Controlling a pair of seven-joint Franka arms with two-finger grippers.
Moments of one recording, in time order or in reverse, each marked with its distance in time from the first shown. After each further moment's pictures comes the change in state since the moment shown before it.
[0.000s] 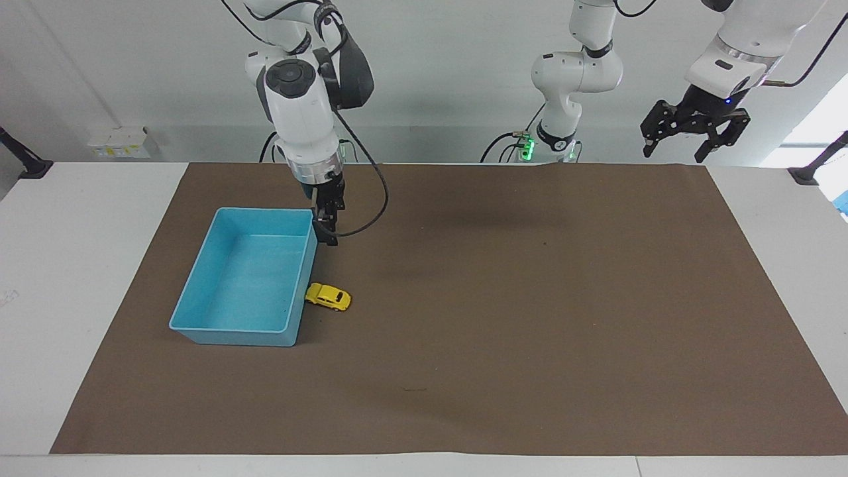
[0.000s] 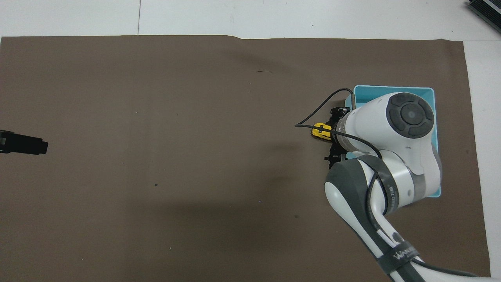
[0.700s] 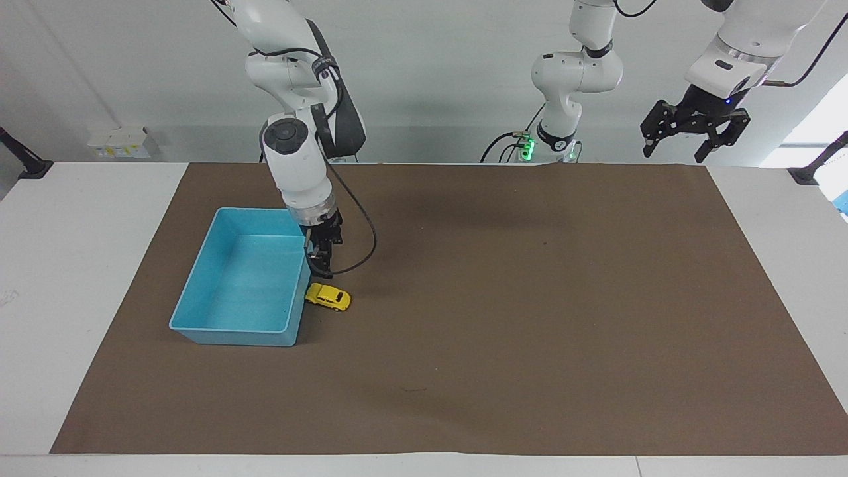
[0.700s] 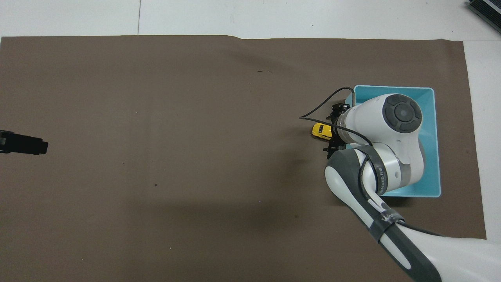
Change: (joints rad) left arm 0.000 0.000 0.000 0.000 0.000 0.000 0.000; right arm -0.046 0.132 -0.005 -0.030 -0.003 0.202 0.000
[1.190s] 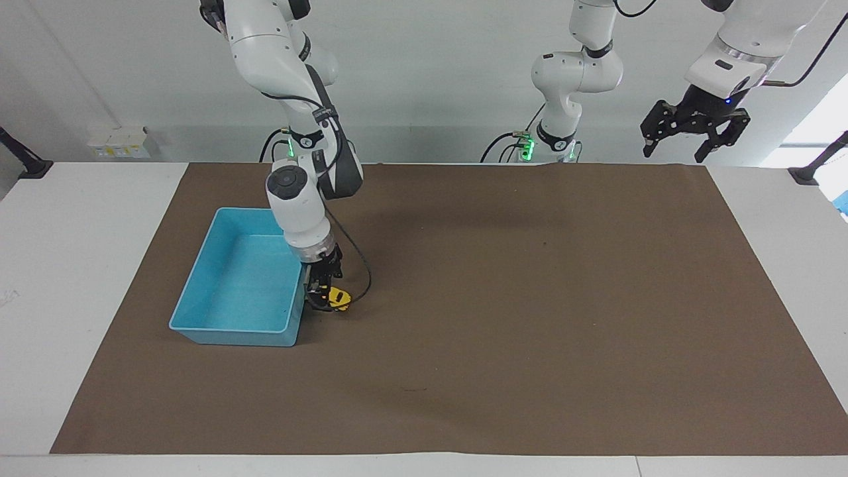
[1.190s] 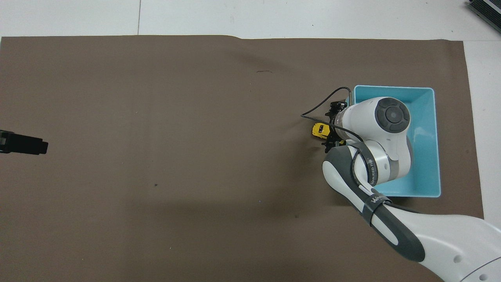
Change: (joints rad) left arm 0.000 0.000 0.000 0.000 0.000 0.000 0.000; right arm -0.020 0.106 -0.005 0.000 -0.037 0.134 0.000
